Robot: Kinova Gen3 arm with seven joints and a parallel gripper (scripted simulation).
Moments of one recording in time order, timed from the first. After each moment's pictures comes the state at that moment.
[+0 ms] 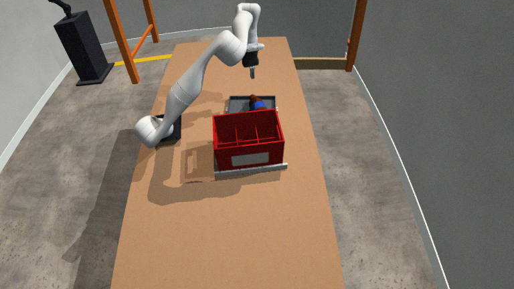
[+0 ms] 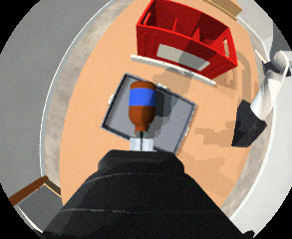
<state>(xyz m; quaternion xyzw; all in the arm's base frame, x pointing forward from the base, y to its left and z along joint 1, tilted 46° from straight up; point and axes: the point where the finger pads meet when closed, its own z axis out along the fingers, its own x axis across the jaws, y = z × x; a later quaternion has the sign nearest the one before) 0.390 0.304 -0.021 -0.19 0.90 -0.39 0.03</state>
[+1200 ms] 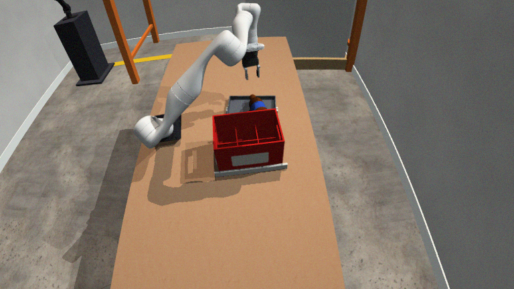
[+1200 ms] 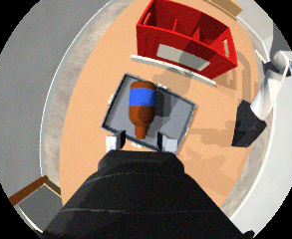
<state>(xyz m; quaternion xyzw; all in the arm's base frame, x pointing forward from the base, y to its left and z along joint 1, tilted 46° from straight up) 0.390 0.304 -0.021 -0.19 0.90 -0.39 0.03</state>
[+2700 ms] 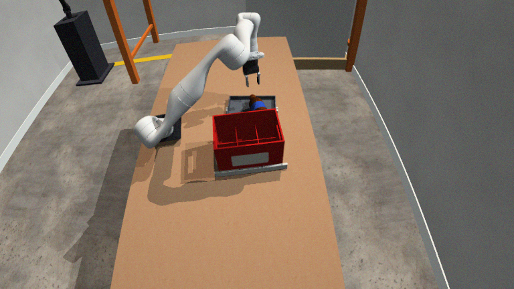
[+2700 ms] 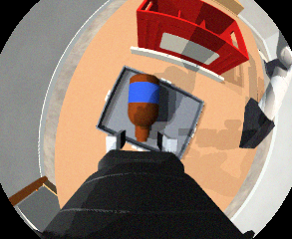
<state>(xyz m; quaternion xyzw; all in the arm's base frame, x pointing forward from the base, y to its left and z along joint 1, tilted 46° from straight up) 0.400 0.275 -0.055 -0.19 0.90 -0.38 0.03</state>
